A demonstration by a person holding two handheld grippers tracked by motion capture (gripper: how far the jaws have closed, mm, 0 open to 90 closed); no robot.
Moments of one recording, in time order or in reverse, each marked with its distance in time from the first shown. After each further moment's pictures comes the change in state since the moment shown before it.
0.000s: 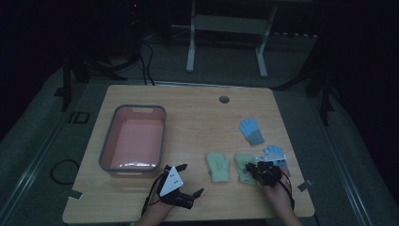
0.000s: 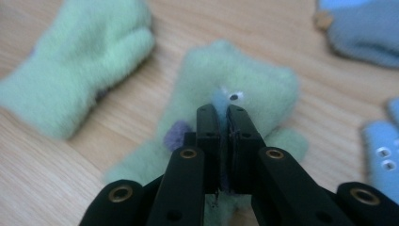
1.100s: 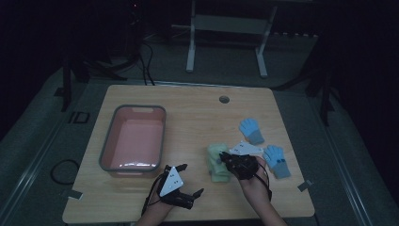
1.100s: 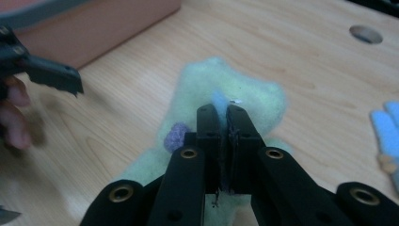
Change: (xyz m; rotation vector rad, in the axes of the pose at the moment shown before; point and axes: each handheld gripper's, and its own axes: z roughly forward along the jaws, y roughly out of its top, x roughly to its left) left arm 0.000 0.000 0.000 0.000 -0.001 0.003; right arm 0.081 0.071 -0.010 -0.126 0.062 -0.118
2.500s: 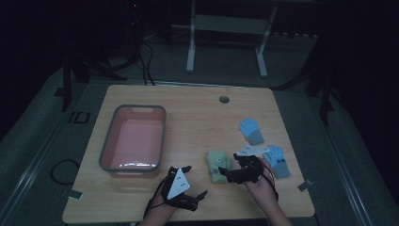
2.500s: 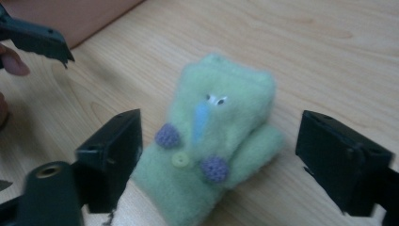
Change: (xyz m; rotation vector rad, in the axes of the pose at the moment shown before) left arm -0.014 0.011 0.005 0.067 0.011 0.045; right arm -0.028 -0.029 0.010 0.057 0.145 0.084
